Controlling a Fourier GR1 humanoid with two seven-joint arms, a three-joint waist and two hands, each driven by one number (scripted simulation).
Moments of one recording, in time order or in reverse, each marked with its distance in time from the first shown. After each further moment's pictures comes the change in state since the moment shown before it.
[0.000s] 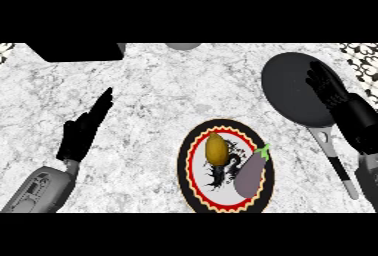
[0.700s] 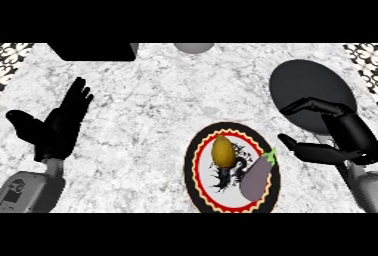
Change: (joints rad) left arm 0.057 -0.040 0.169 -0.168 0.140 0.091 0.110; right arm 0.041 0.027 0.040 -0.003 0.155 0.033 -0.301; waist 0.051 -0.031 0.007
